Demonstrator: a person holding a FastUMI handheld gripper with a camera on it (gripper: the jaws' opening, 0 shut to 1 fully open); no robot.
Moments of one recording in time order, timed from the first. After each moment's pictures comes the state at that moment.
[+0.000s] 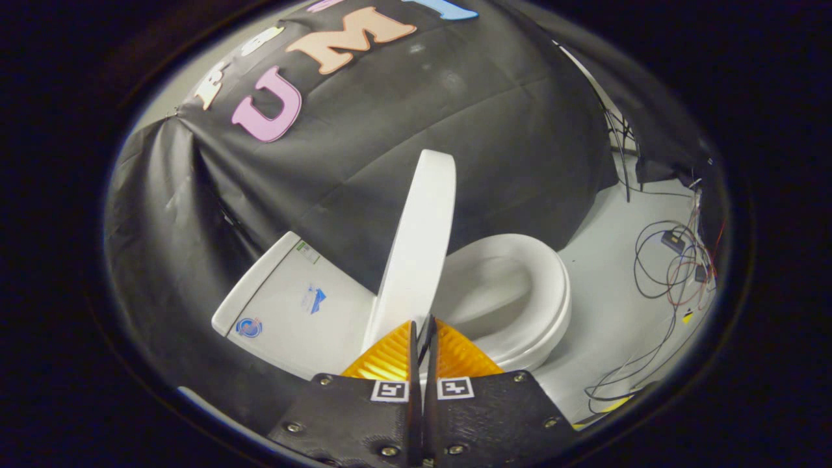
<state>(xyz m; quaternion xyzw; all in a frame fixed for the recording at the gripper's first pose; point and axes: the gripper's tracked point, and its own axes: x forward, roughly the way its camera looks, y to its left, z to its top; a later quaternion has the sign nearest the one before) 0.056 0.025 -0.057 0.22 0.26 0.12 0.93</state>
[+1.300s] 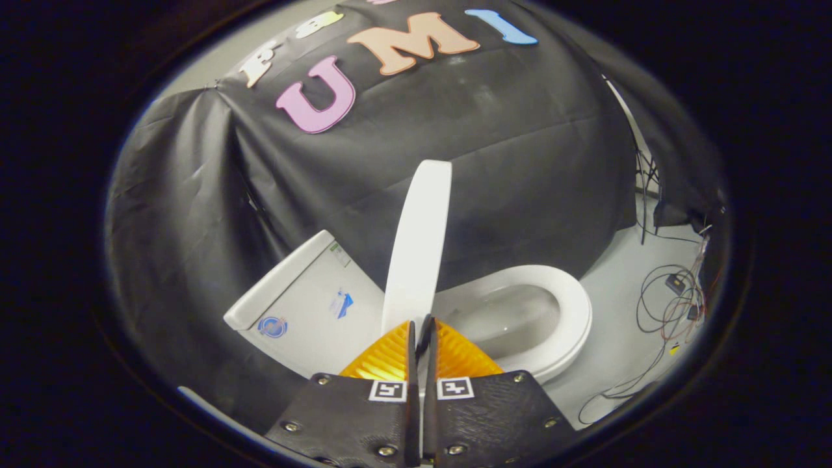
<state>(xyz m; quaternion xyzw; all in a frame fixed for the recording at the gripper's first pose) 0.047 0.087 -0.002 0.16 0.21 0.15 0.95</state>
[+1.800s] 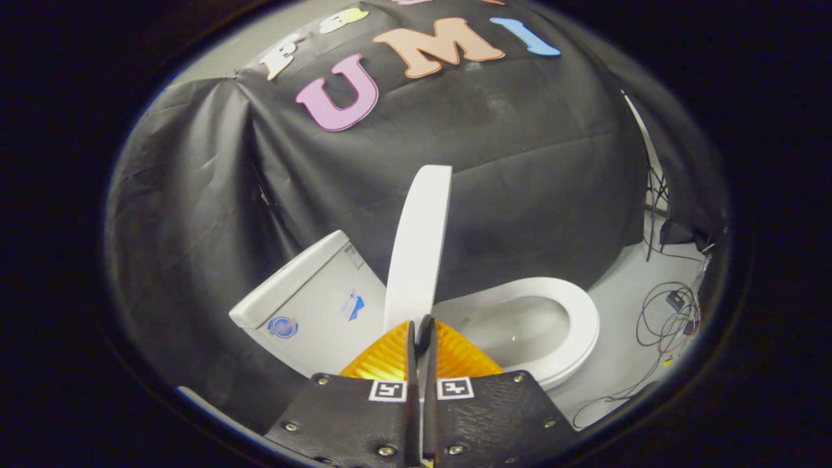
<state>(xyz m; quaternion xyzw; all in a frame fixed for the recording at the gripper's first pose) 0.043 0.116 0.015 0.13 0.19 0.17 0.96</state>
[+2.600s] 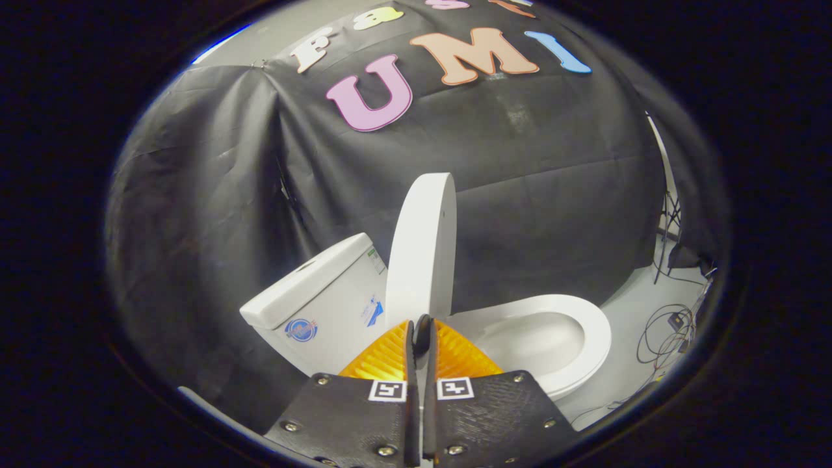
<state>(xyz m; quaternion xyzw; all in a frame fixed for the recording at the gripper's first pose) 0.040 0.141 0.024 0.10 0.16 0.20 0.96</state>
